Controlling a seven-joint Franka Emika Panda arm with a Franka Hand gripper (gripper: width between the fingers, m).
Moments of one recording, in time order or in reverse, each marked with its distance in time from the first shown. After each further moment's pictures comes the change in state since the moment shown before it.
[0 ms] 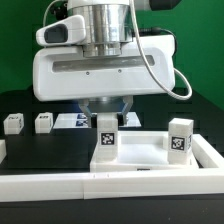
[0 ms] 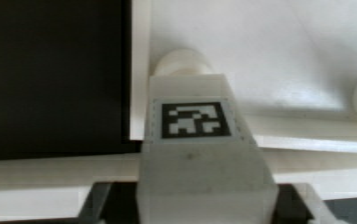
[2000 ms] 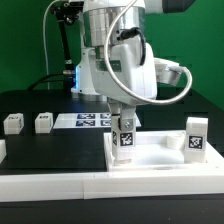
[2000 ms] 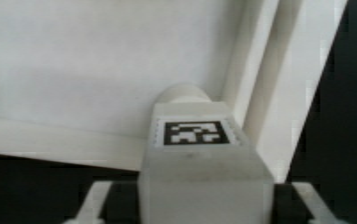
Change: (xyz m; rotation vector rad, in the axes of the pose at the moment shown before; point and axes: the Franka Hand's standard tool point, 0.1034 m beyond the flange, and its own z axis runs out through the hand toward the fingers) arm -0.003 -0.023 0.004 0.021 0.009 1.345
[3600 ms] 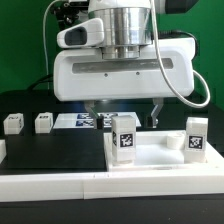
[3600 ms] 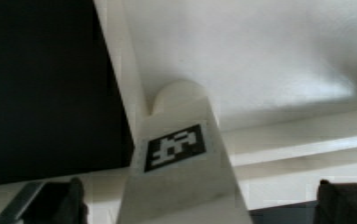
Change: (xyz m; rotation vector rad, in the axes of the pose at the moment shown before) arm -0.003 -0.001 0.001 -0.033 0.001 -1.280
